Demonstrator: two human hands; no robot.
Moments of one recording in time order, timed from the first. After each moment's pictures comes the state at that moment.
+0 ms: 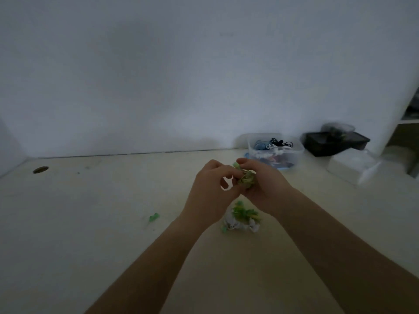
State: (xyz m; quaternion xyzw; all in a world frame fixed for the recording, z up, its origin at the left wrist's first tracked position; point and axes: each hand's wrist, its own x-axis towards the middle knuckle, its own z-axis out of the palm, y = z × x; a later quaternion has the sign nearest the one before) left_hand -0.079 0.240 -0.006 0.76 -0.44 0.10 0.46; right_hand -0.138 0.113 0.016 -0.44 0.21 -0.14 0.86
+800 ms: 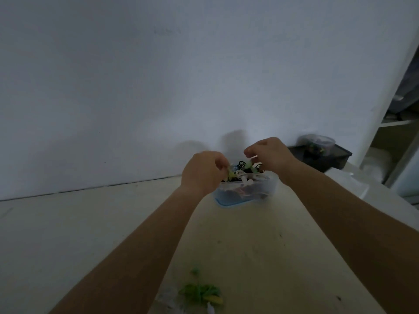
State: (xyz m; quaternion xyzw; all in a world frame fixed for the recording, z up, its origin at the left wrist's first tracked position) left_hand 0.045 0.037 0.004 0.83 -0.44 0.05 0.34; right_hand -0.064 -0.111 0.034 -0.77 0.32 -0.22 0.50
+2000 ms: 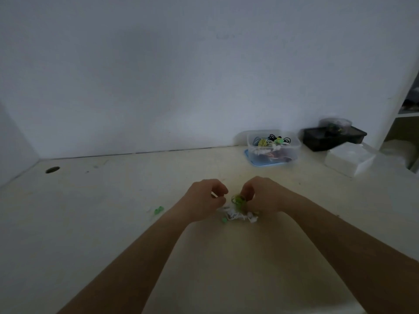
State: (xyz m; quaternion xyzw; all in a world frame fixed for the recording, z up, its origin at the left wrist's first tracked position) left_hand -0.057 0.257 -0.030 0.86 -0.42 -0.08 0.29; right_hand -0.157 0.081 -0.018 -0.96 0.13 0.03 0.25
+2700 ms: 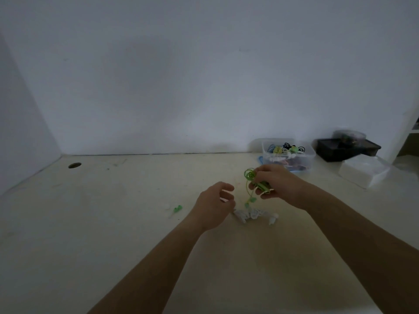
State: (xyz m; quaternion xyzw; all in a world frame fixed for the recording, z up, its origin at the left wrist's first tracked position) left_hand -0.075 0.284 -0.029 0.84 -0.32 -0.10 0.42; right_hand -0.153 0.106 0.020 -0.79 0.20 -0.07 0.58
